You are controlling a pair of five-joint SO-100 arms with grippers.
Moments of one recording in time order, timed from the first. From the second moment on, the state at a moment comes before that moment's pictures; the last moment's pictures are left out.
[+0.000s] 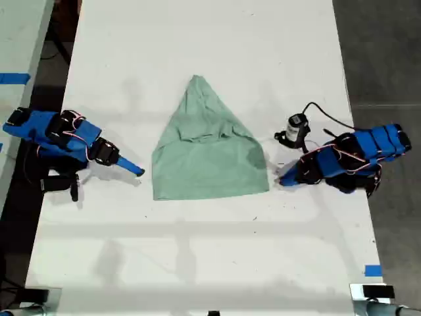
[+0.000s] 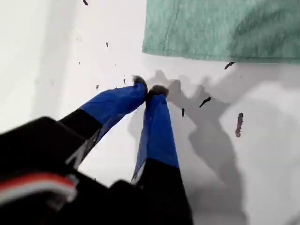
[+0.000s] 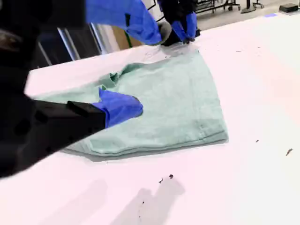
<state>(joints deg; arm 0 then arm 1) 9.2 204.8 186.3 58.6 16.9 -12.1 199.9 174.6 77.0 -51.5</state>
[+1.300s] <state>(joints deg) 9.2 204.8 186.3 58.6 16.9 7.1 182.9 166.7 75.8 -8.0</state>
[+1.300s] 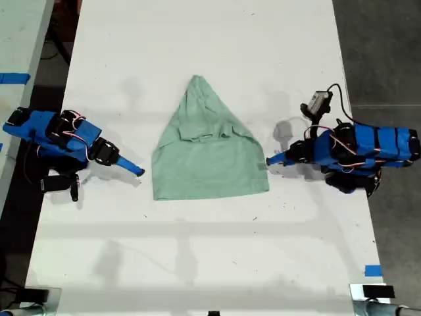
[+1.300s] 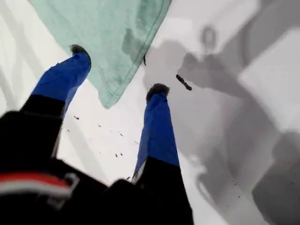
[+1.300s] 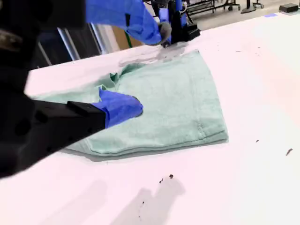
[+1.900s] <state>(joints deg) 9.2 204.8 186.3 58.6 16.9 14.2 124.9 139.3 63.2 -14.7</state>
